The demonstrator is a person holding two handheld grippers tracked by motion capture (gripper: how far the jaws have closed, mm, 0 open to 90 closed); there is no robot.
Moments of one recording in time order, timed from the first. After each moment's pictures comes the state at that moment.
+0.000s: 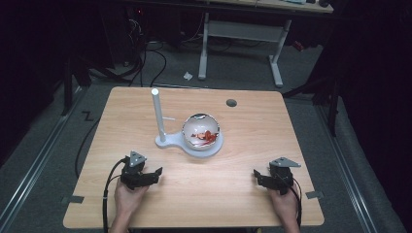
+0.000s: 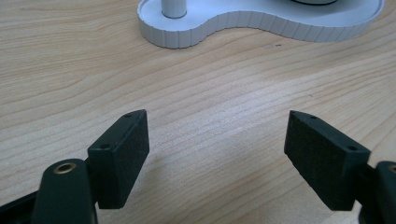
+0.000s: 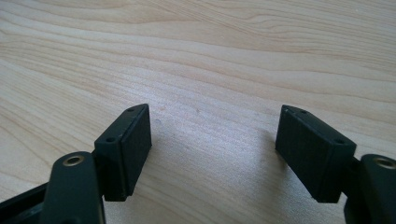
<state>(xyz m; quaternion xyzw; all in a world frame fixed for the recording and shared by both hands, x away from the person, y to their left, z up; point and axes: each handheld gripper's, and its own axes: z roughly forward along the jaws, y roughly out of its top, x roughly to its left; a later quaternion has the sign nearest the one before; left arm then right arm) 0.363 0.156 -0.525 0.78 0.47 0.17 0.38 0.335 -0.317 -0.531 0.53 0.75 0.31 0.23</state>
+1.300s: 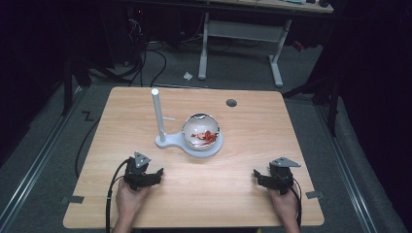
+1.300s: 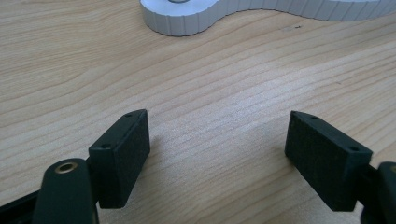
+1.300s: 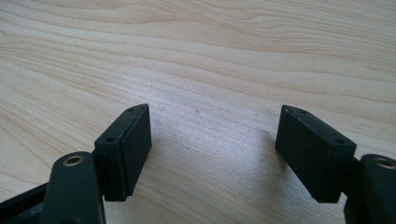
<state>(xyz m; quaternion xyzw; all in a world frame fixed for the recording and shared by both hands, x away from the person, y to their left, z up) 0.367 0.148 -0.536 0.79 0.47 0.20 0.35 0.335 -0.317 -0.531 0.53 0.75 0.31 0.23</state>
